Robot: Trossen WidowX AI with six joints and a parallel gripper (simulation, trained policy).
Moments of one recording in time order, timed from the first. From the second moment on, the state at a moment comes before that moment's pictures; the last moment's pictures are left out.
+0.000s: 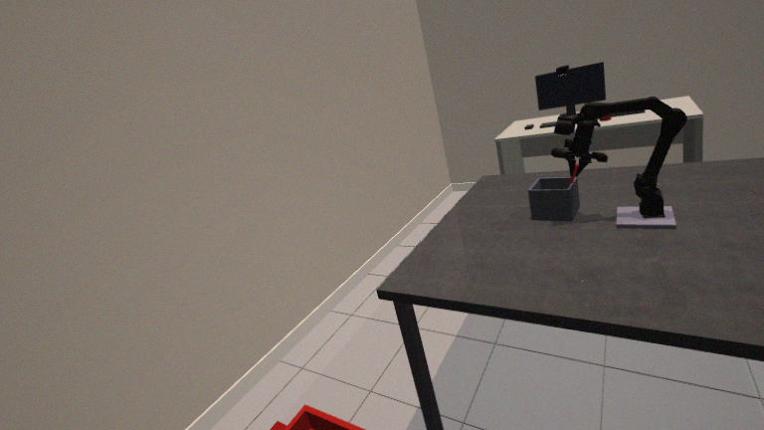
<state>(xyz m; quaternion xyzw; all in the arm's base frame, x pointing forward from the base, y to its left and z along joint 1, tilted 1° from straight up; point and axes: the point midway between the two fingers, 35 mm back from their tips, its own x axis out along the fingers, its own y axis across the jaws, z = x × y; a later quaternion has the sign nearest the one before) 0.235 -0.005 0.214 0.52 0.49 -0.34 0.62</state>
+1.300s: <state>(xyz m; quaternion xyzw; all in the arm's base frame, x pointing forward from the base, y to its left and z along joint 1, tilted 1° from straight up) 0.288 -0.086 0.162 0.51 0.51 -0.37 0.58</state>
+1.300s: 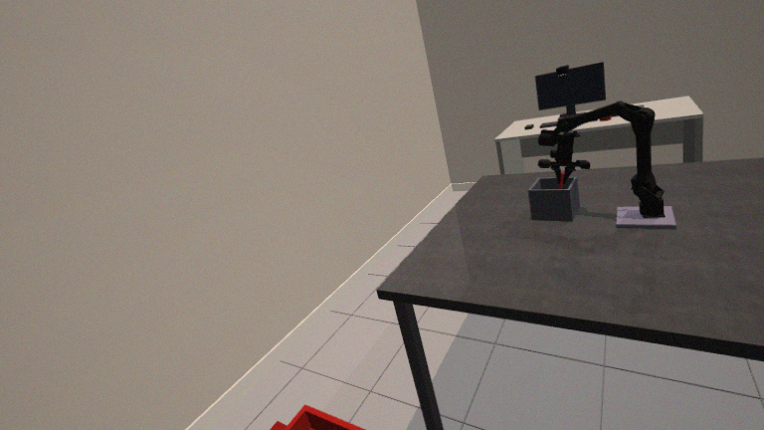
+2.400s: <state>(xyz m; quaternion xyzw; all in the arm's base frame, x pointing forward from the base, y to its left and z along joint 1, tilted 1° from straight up) 0.311 -0.081 0.106 0.47 0.56 -0.33 0.60</state>
